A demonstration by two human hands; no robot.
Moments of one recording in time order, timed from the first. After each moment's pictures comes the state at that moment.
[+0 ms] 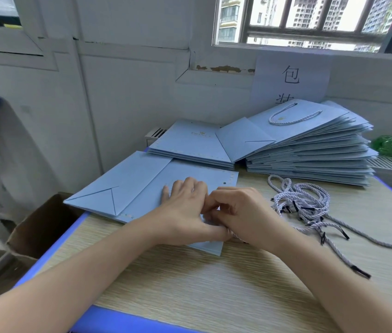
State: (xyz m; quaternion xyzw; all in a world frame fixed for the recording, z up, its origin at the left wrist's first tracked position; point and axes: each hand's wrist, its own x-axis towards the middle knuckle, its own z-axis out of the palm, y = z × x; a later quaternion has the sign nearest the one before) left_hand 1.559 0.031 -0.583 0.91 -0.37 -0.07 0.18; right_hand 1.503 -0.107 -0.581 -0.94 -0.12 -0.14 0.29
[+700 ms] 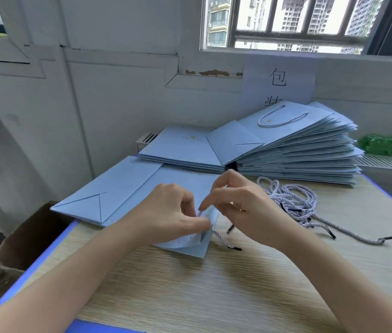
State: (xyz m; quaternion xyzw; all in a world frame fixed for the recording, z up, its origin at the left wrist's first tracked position) left_hand 1.558 0.040 -0.567 0.88 -0.35 -0.02 0.31; right_hand 1.496 -0.127 -0.572 -0.93 -0.13 -0.18 0.28
